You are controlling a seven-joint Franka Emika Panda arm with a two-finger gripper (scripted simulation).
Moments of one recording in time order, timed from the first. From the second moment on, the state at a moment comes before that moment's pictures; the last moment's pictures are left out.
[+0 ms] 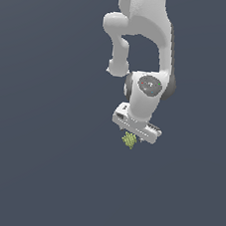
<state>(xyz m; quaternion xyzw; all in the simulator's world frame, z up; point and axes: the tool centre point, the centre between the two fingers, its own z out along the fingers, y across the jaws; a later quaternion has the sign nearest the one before) 0.003 0.095 0.093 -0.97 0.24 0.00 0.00</state>
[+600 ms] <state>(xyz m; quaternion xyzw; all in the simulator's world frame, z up) 0.002 0.095 0.070 -0.97 0.24 0.00 0.00</state>
